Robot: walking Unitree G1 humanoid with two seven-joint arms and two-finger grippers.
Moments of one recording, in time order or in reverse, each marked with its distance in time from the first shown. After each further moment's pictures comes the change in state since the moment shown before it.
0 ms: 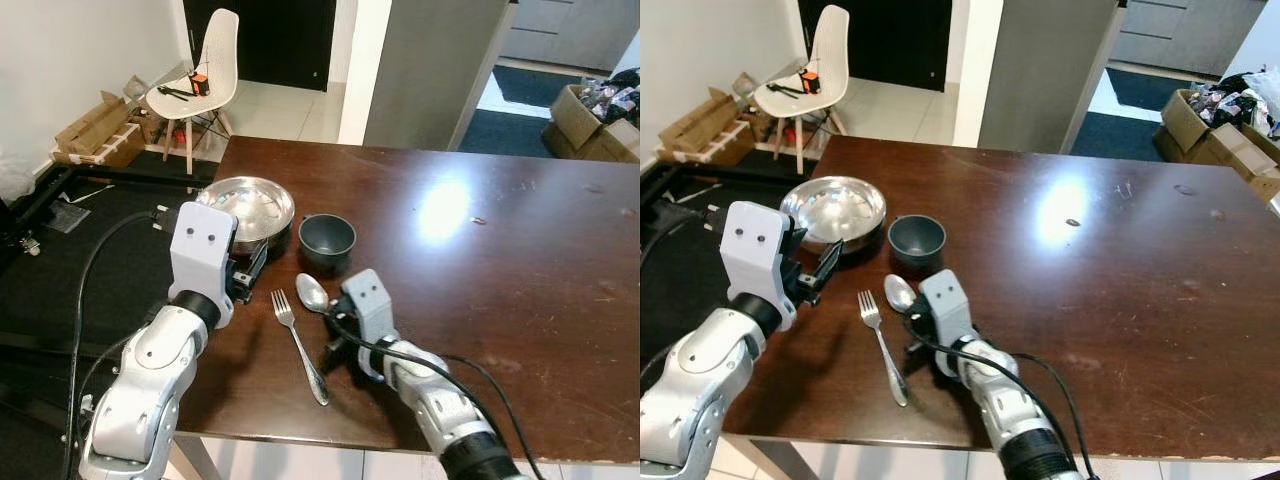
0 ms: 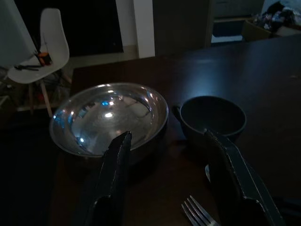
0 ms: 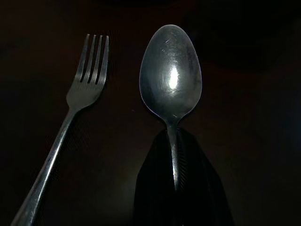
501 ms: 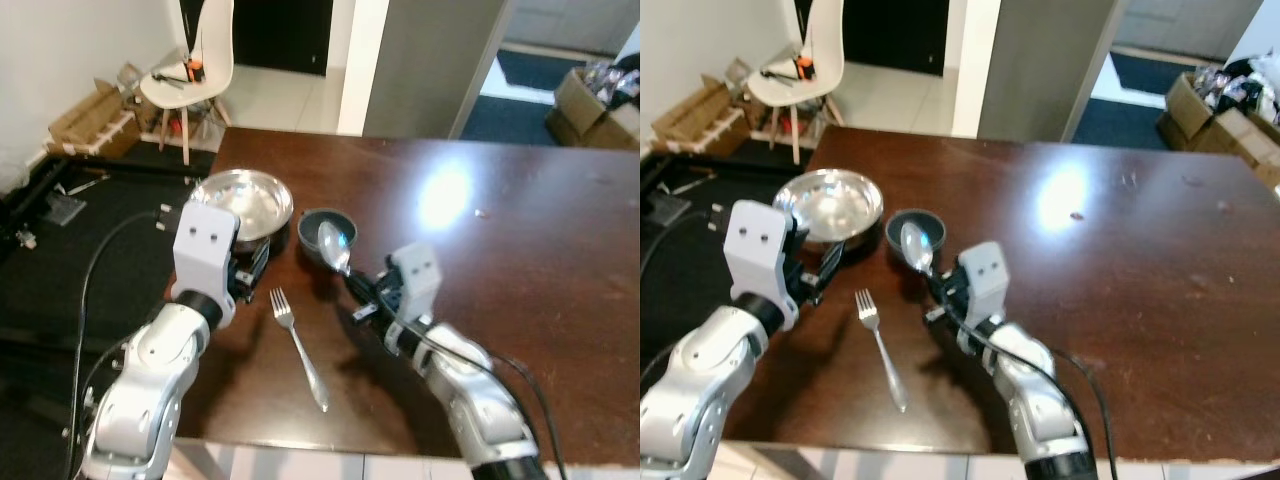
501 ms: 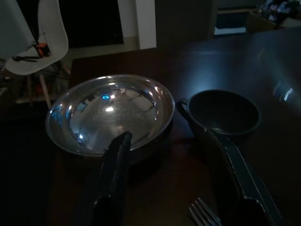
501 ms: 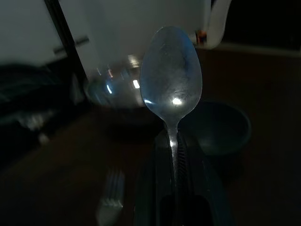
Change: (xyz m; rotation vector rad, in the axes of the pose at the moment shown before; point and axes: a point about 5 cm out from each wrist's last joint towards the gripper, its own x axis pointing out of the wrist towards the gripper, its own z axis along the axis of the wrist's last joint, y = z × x) left arm 0.002 0.002 0.001 0.003 -0.005 0.002; right arm -0.057 0.001 0.084 0.077 -0.503 -0.002
